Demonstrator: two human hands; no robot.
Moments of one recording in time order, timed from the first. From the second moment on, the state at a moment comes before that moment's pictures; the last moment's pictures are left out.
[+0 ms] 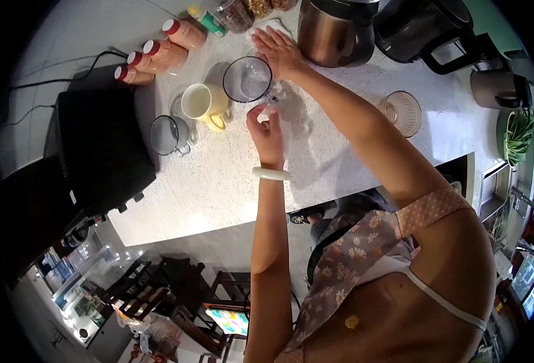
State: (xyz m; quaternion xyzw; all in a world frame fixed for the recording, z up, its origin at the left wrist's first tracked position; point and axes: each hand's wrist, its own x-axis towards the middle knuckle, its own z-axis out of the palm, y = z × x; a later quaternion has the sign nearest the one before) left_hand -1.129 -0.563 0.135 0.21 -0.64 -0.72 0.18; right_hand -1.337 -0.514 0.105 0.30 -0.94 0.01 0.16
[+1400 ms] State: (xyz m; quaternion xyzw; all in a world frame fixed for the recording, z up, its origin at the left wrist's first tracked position) left_hand -0.884 -0.575 0.081 0.33 -0.53 -0.75 0.21; right_hand -1.015 -0.341 0.210 -0.05 -0.13 0.90 -0.41
